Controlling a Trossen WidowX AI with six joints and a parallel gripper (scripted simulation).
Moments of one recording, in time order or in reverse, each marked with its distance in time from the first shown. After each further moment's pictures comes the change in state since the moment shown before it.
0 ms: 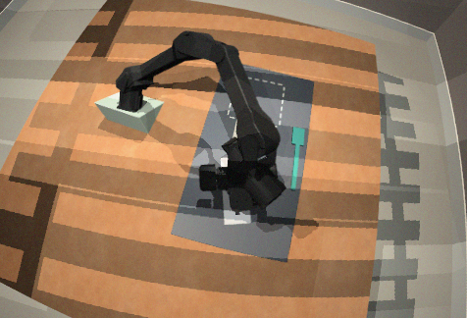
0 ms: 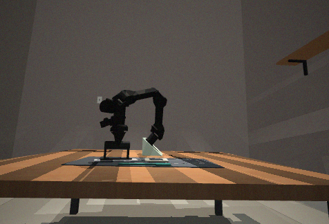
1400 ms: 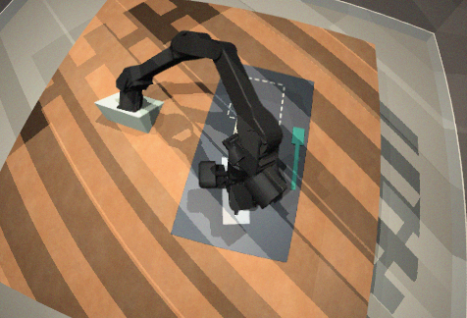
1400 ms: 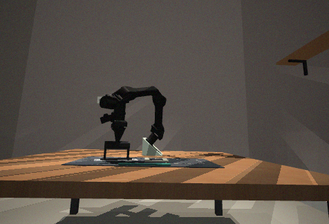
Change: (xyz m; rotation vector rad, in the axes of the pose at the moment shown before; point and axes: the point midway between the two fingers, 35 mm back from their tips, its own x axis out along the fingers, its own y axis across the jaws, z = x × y) arm -0.020 0.000 0.001 0.039 -0.006 -0.002
